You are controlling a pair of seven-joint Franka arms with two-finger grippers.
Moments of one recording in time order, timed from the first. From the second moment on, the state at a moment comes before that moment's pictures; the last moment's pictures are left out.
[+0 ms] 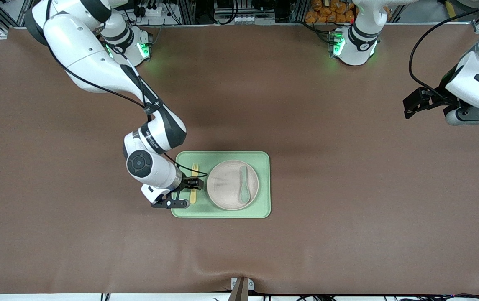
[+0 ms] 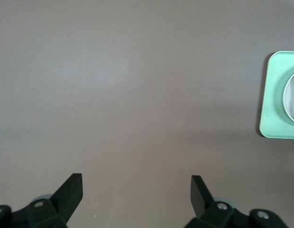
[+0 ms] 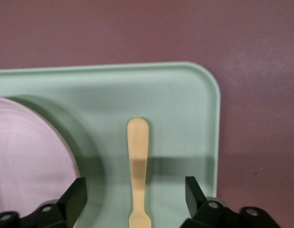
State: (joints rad) left arm 0.05 0.03 -0.23 -1.53 0.05 1.56 -0.19; right arm 0.18 0.80 0.30 -1.43 -0.13 2.24 0.46
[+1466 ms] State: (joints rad) left arm 0.05 0.02 -0.23 -1.52 0.04 1.55 -0.19; right arm -0.02 0.51 0.38 -1.16 -0.10 1.57 0.40
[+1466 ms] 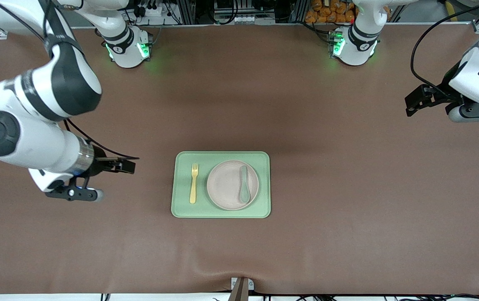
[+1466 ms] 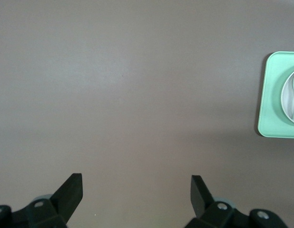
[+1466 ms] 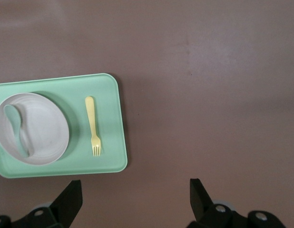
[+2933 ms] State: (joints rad) left arm 0.07 0.02 -0.21 -1.52 0.04 1.51 -0.19; right arm -0.01 -0.05 -0.03 -1.66 0.06 1.64 0.02
